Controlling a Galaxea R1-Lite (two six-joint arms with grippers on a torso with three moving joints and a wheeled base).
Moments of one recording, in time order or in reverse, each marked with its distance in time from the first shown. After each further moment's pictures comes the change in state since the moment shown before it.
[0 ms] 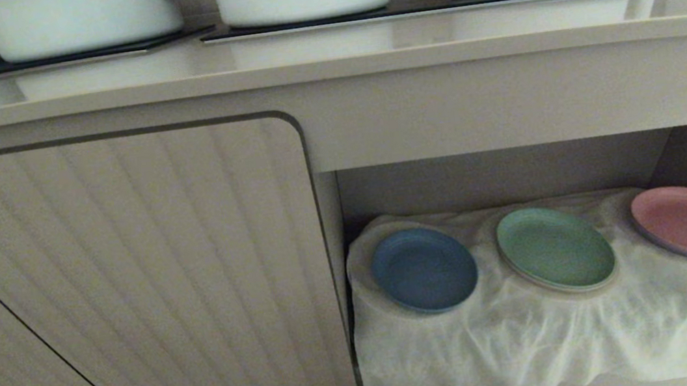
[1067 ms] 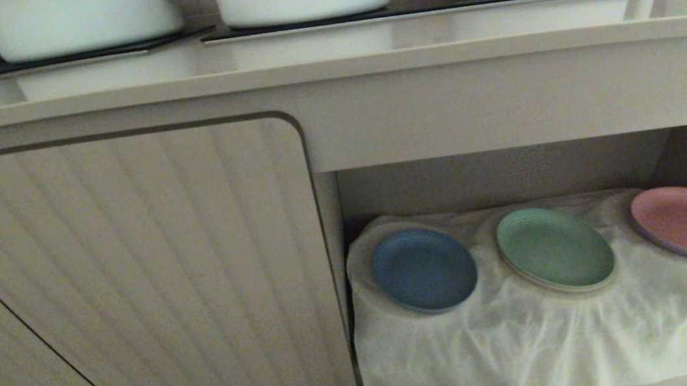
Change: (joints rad) left arm 0.000 0.000 0.000 0.000 0.000 0.000; right arm -0.006 -0.317 0.005 -0.006 0.097 -0.021
